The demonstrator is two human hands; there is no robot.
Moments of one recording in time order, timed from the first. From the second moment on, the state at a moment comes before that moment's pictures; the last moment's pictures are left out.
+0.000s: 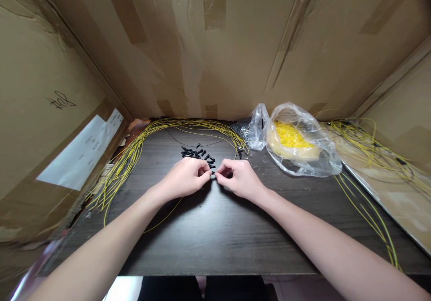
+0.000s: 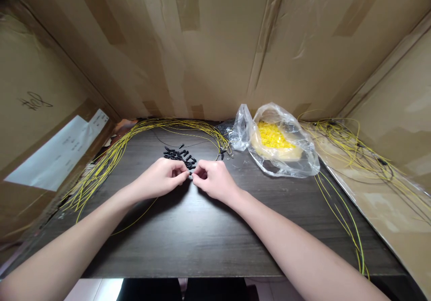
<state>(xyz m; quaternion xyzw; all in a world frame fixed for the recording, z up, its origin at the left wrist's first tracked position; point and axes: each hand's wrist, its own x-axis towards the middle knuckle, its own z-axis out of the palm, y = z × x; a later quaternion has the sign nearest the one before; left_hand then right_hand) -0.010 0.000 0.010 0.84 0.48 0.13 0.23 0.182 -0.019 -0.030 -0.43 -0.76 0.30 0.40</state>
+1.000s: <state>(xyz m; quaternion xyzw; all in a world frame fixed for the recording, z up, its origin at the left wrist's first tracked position) -0.001 -0.006 0.005 0.84 0.49 0.16 0.16 0.183 -0.014 -0.036 -0.44 -0.73 0.31 0.41</state>
